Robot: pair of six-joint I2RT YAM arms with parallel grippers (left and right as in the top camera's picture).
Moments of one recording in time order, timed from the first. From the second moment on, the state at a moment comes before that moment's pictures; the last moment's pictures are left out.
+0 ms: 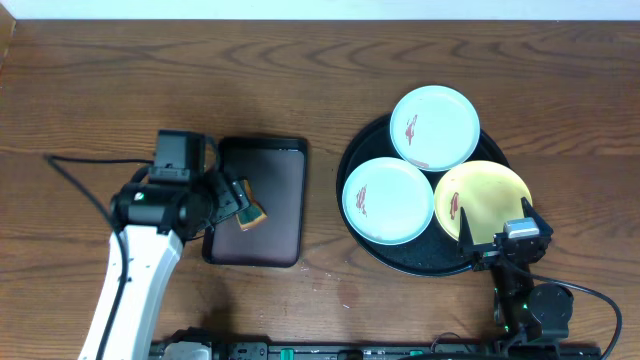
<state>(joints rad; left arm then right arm) -0.09 1.21 1.02 -1.05 0.04 -0.57 0.02 0.01 0.01 -0.06 -0.10 -0.12</state>
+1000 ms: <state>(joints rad) -0.14 1.70 1.02 -0.92 0.15 -0.62 0.02 0.01 0.01 -0.06 -0.10 -0.12</state>
